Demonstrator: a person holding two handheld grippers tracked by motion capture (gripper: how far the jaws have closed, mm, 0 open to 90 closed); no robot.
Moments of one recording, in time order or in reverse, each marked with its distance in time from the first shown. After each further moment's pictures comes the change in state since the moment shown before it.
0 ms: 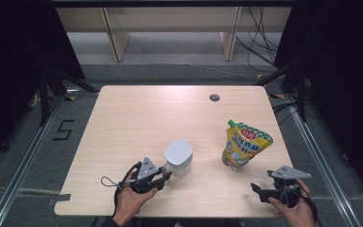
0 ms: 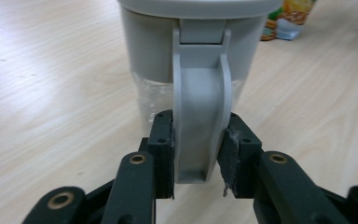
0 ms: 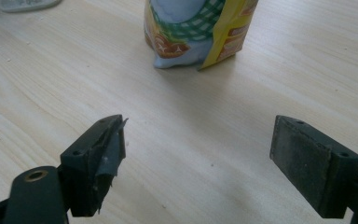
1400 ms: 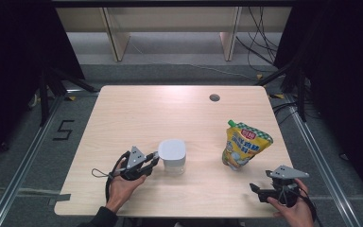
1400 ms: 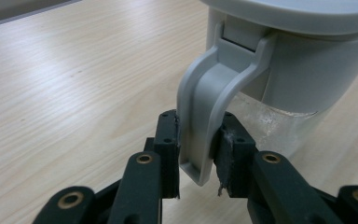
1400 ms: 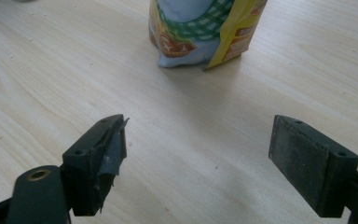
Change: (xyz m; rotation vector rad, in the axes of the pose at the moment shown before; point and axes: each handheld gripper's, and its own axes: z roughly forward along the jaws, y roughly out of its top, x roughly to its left) left arm 0.039 -0.002 0.007 -0.041 0.070 0.012; right arm 0.001 0.002 0.002 0.028 0.004 -0.009
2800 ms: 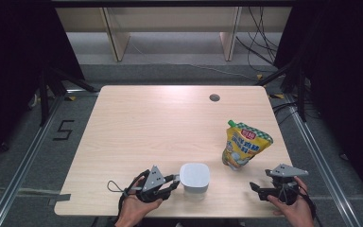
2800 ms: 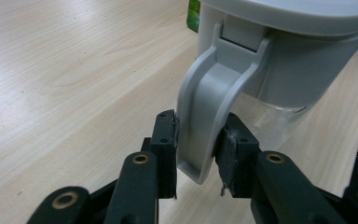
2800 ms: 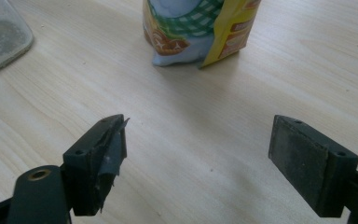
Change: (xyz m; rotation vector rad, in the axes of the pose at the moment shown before) left arm -0.073 -0.001 -0.011 0.024 -0.196 0.031; right arm -0.009 0.000 0.007 -0.016 0.007 -0.032
